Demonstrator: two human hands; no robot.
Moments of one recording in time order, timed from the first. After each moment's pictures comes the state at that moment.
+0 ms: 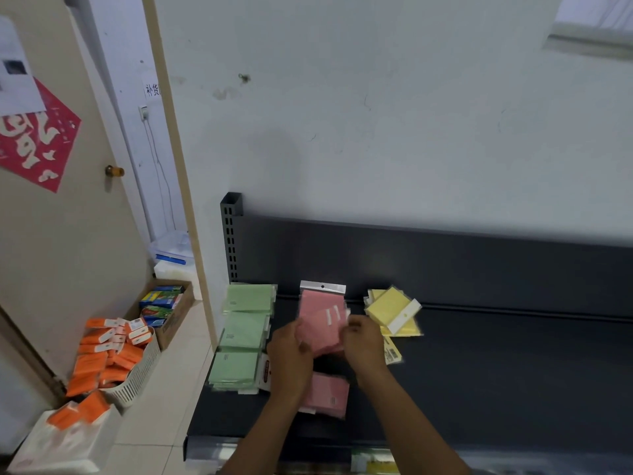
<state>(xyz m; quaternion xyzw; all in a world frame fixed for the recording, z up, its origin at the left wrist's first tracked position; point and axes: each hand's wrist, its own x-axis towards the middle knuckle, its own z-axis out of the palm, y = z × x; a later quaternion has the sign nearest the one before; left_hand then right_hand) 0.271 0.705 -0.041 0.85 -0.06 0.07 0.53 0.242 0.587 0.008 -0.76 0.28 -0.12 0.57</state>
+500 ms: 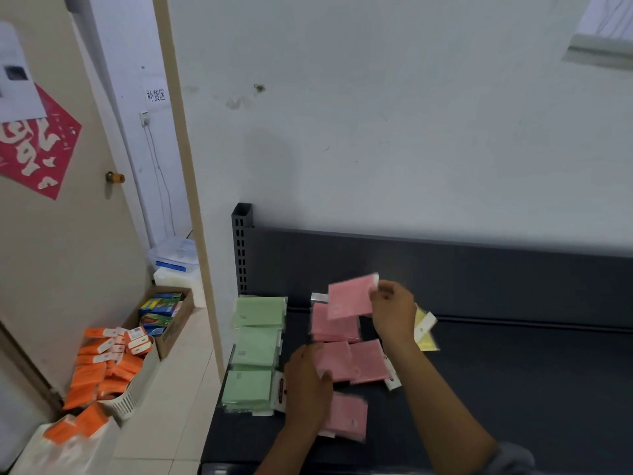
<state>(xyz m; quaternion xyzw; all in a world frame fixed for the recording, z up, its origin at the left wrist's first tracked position) 0.269 0.709 -0.060 0.86 -0.08 -0.01 0.51 0.285 0.562 0.070 -0.77 0.29 -0.27 0.50</state>
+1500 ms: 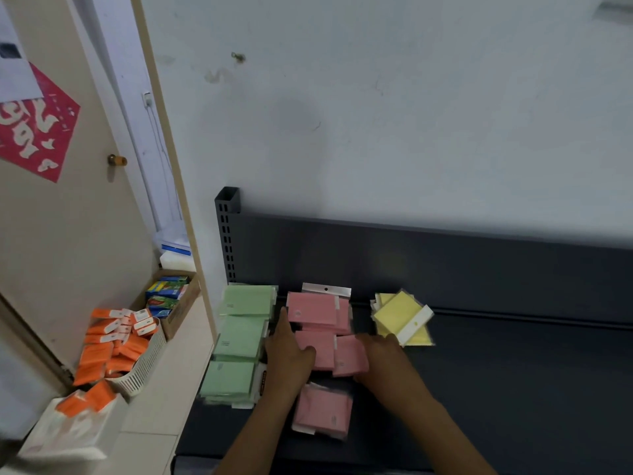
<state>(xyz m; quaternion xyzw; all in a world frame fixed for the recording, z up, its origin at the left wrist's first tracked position) 0.300 0.702 -0.040 0.85 0.00 -0.06 0.52 0.233 0.526 -0.006 -1.00 -0.03 -0.03 0.05</state>
